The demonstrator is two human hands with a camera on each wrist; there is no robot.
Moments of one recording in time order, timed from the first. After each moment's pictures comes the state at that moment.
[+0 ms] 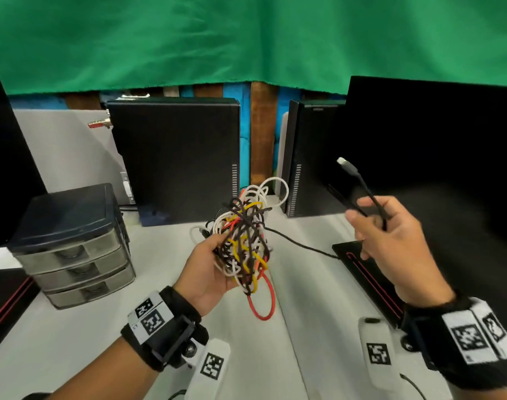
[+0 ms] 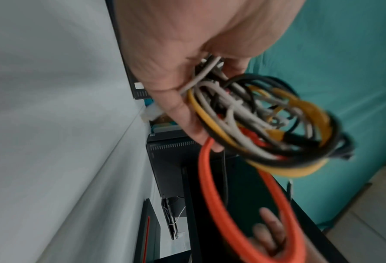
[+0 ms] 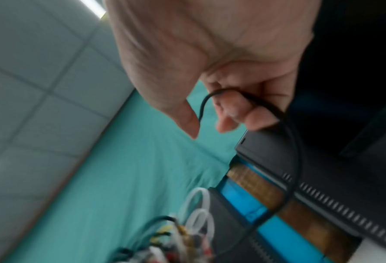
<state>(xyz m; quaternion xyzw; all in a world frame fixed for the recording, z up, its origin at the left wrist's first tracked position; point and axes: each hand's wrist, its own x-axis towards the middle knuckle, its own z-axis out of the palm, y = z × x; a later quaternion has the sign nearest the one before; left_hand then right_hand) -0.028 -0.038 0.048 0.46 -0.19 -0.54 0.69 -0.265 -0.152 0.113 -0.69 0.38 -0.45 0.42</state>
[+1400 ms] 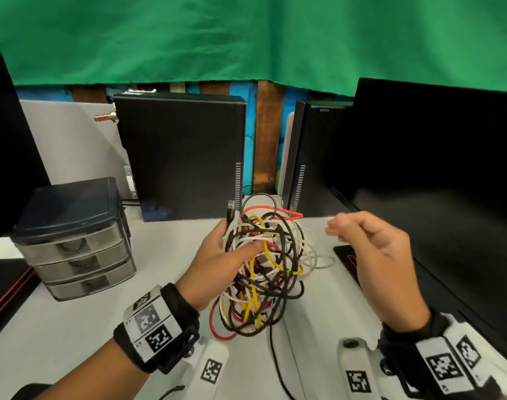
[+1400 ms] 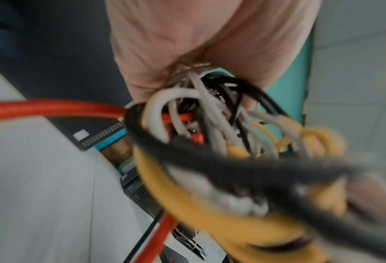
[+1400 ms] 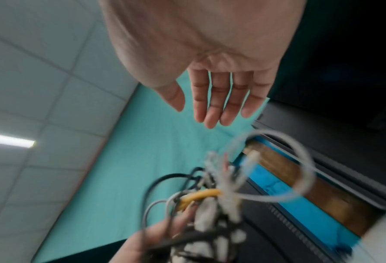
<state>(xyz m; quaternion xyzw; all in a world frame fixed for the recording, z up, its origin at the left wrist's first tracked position) -0.042 -0.030 0.067 0.58 -0.38 -0.36 0.63 -0.245 -0.128 0.099 -0.72 0.26 -0.51 0.38</state>
